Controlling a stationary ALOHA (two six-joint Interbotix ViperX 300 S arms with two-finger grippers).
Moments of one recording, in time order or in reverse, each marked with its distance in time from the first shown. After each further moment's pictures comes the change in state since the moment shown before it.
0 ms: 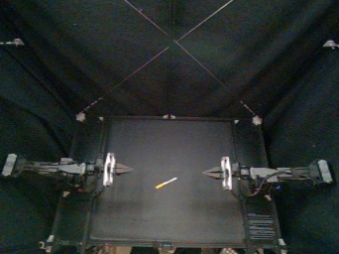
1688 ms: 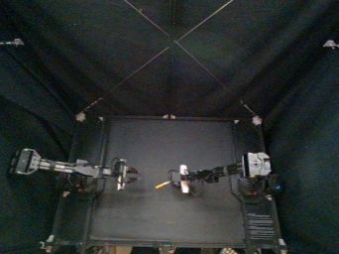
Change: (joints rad) left arm 0.006 0.362 0.044 0.000 -0.041 0.002; right arm -0.084 1.206 -0.457 -0.152 0.064 0.005
